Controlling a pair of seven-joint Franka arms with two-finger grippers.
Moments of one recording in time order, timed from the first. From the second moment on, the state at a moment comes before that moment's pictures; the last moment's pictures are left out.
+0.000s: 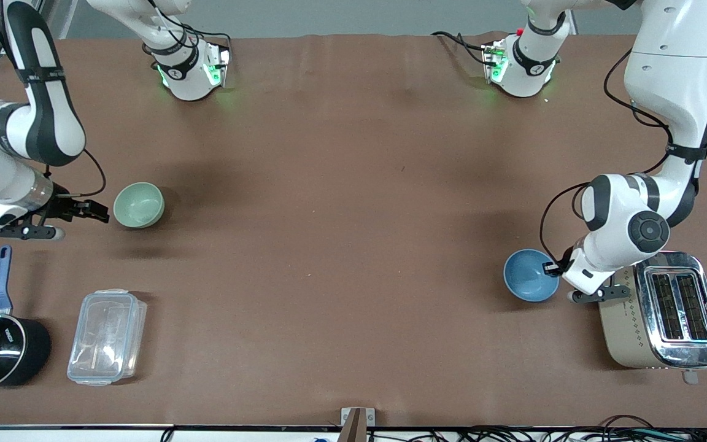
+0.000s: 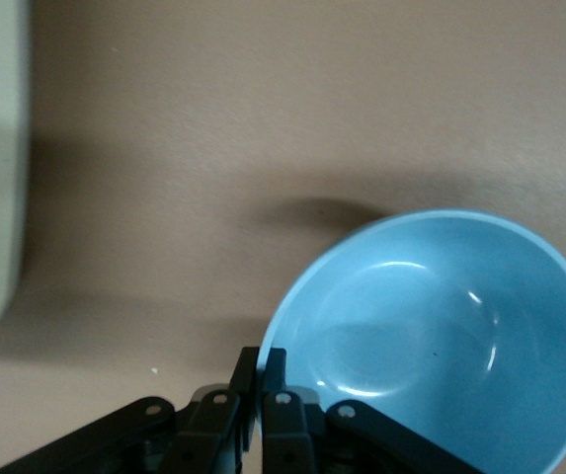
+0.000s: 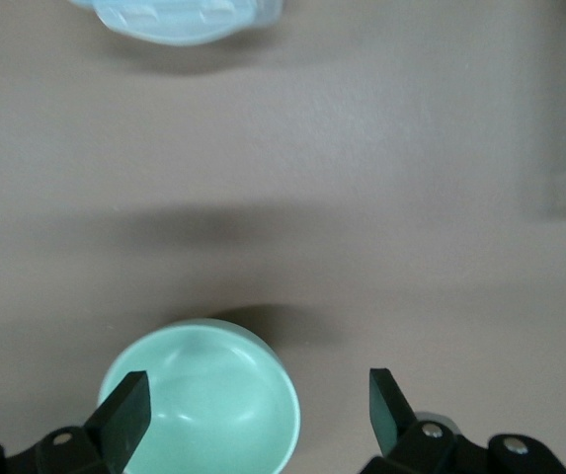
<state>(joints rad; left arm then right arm) 0.01 0.56 -0.09 -1.83 0.06 2.38 -0.19 -0.07 0.16 -0.17 -2.20 0.01 2.30 -0.21</state>
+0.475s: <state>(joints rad) -0.01 0.56 -0.35 -1.81 0.06 2.35 -0.57 -0.10 0.21 -0.17 -2.21 0.01 2.31 -0.24</state>
